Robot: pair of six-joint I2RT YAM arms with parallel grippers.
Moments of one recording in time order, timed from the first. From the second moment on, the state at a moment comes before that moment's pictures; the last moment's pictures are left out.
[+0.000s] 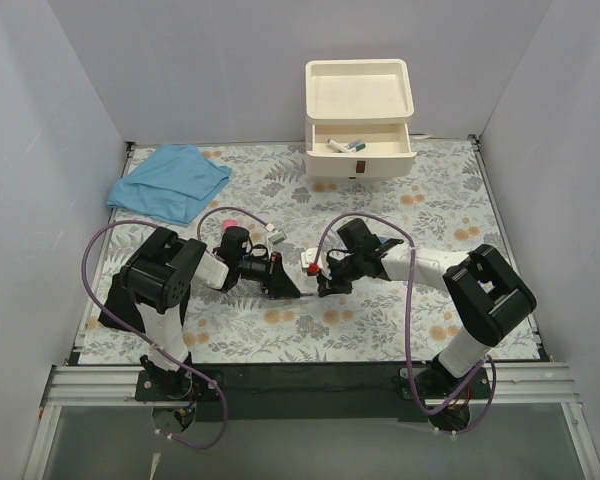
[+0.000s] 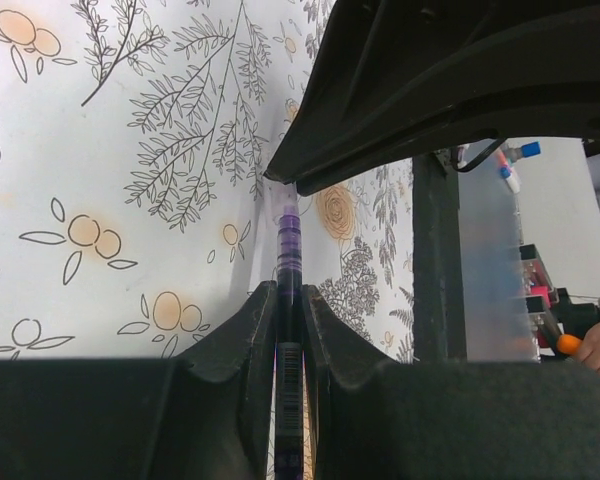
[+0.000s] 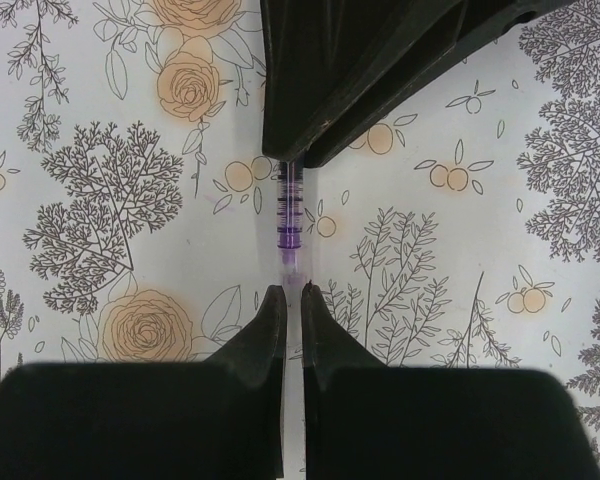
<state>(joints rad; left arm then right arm) -0.43 1.89 0.61 0.63 1.17 -0.29 0.70 1.63 0.83 -0.20 -0.70 -0.82</state>
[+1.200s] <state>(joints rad) -0.44 2.03 0.72 0.68 1.23 -0.41 0.69 1.70 0.92 -0.31 -0.69 -0.81</state>
